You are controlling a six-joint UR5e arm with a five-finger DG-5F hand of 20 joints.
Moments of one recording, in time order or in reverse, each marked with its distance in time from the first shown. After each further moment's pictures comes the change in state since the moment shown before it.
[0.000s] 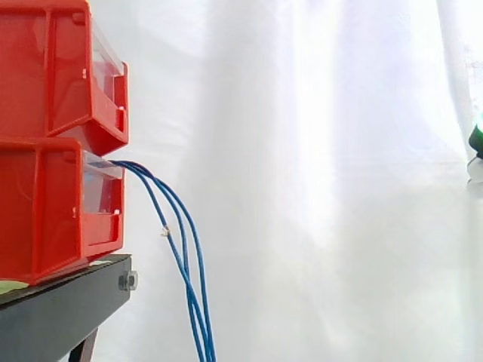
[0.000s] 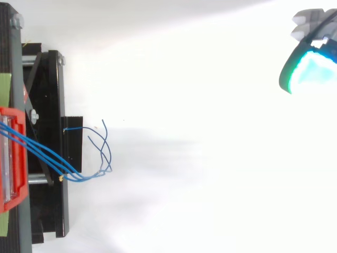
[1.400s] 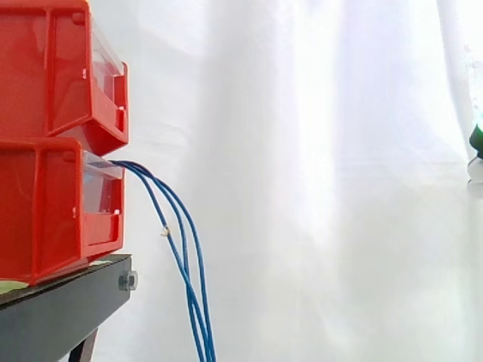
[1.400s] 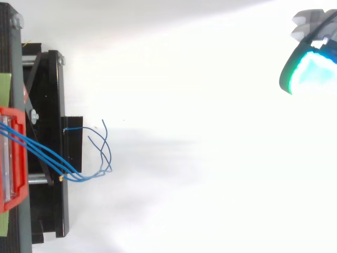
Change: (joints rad) arm 0.000 0.000 0.000 0.000 0.000 0.000
